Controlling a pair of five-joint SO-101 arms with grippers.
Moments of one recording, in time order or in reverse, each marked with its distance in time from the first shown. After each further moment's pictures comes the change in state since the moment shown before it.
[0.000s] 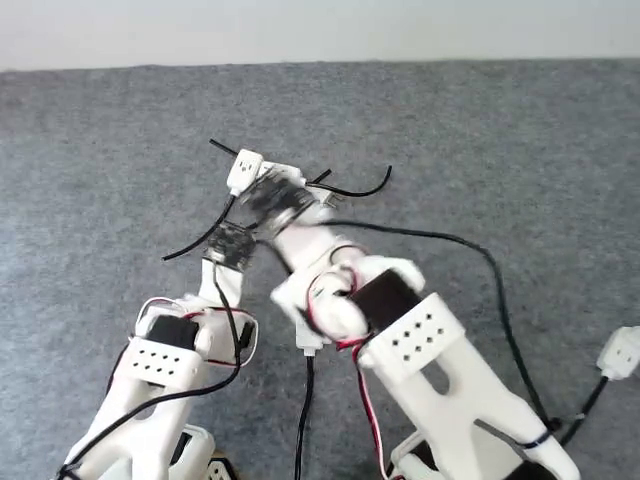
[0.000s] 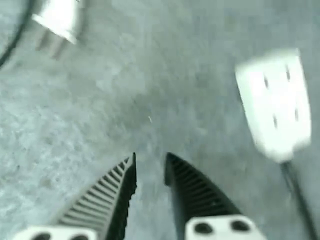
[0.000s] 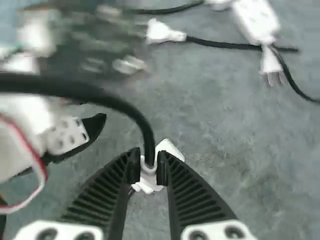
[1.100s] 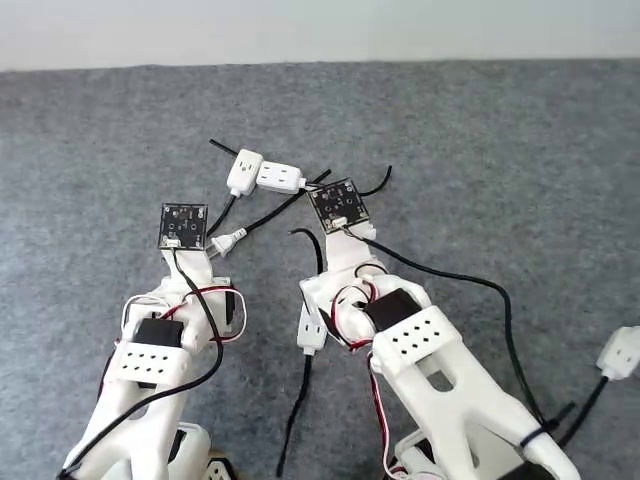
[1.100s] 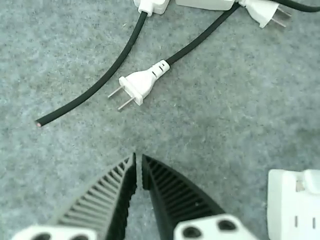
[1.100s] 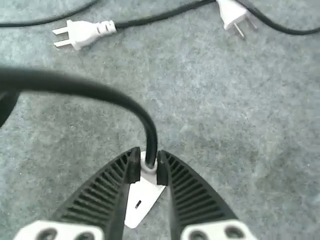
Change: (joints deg) left arm -6.6 0.0 1.6 -14.7 10.0; right arm 7.1 0.2 24.5 -26.7 -11.1
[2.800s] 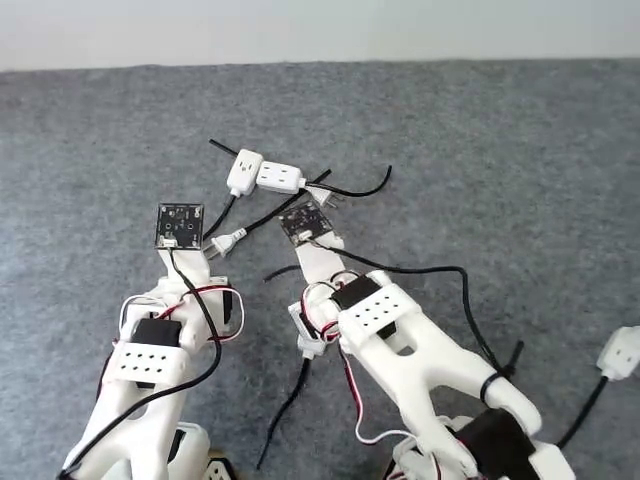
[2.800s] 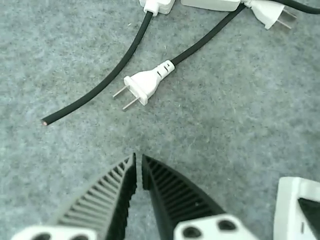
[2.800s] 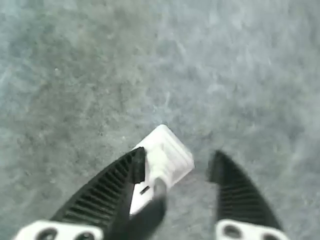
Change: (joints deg) left arm -0.9 0.0 0.0 0.0 0.0; right arm -4.9 17.8 -6.0 5.8 1.1
